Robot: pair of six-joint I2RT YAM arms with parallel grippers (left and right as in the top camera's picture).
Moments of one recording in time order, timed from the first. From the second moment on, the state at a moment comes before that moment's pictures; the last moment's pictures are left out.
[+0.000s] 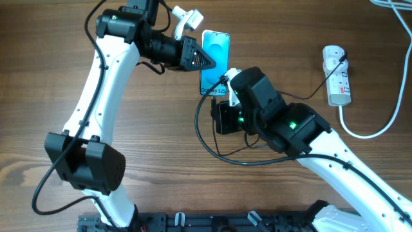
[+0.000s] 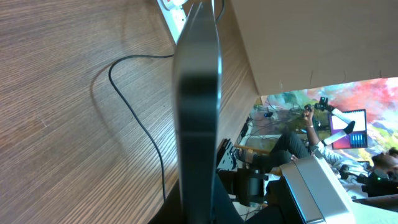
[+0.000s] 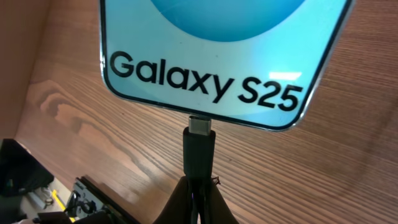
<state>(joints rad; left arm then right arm) -0.23 1.90 1.92 -1.27 1.00 0.05 0.71 1.34 1.25 -0.78 -0.19 0.55</state>
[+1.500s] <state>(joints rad) -0.26 1.90 1.92 -1.26 0.98 0.02 0.71 1.34 1.25 -0.78 -0.19 0.54</state>
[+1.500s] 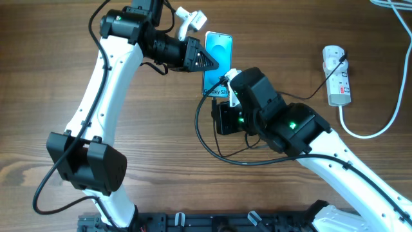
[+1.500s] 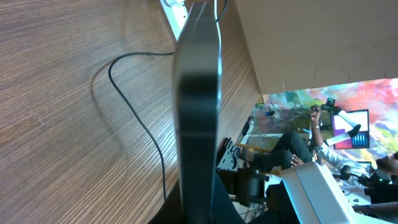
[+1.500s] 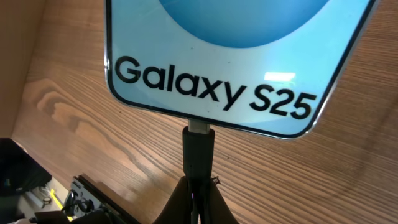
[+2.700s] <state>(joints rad) -0.26 1.90 1.92 -1.27 0.98 0.02 0.72 1.34 1.25 -0.78 -0.15 0.61</state>
